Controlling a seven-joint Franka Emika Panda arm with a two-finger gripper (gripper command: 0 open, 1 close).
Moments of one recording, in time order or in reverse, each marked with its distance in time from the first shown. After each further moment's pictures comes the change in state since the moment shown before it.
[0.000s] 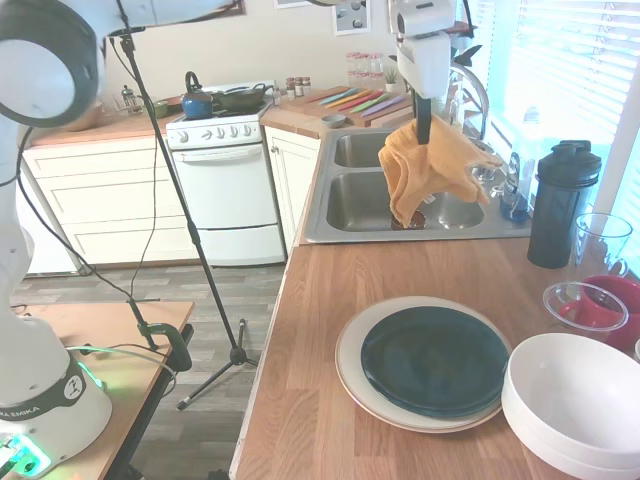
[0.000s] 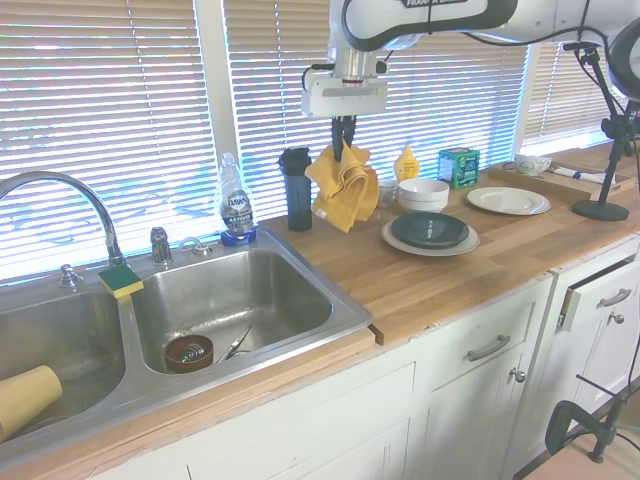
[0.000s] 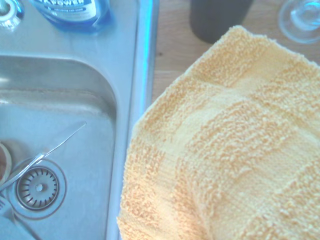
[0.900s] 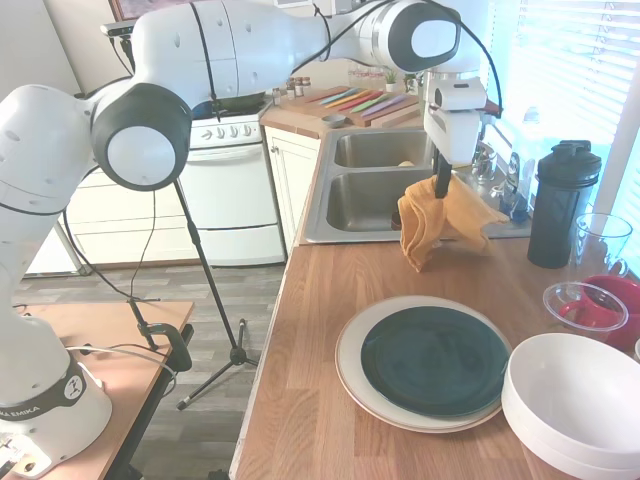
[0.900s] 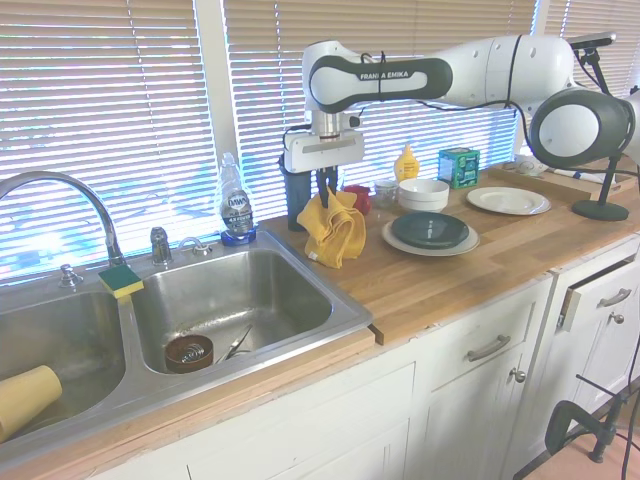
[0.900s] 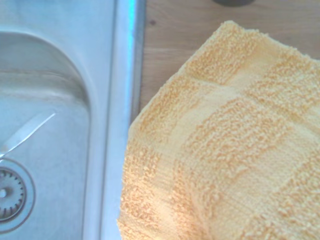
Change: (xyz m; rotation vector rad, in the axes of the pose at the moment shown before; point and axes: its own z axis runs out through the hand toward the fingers) arm 0.025 -0.034 0.111 -0.108 -0.053 0.027
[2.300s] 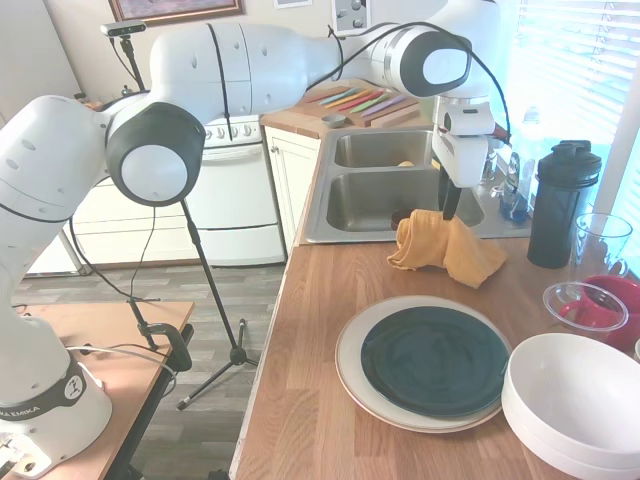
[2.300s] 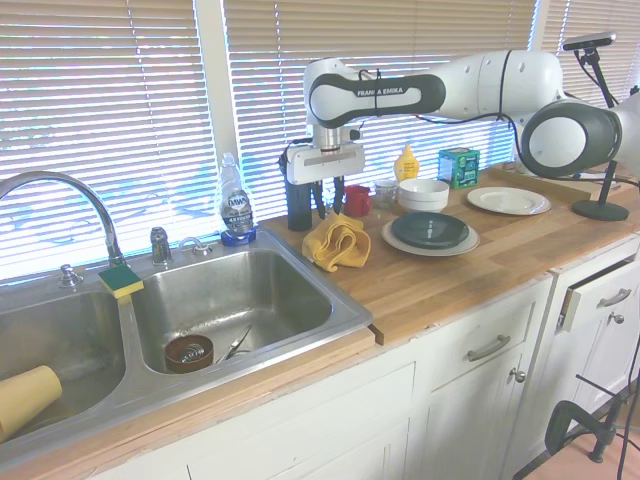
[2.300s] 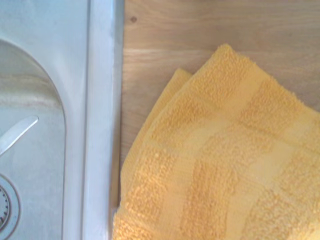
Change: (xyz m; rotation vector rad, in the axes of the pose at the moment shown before) arm 0.016 -0.001 0.022 0.000 -0.003 0.020
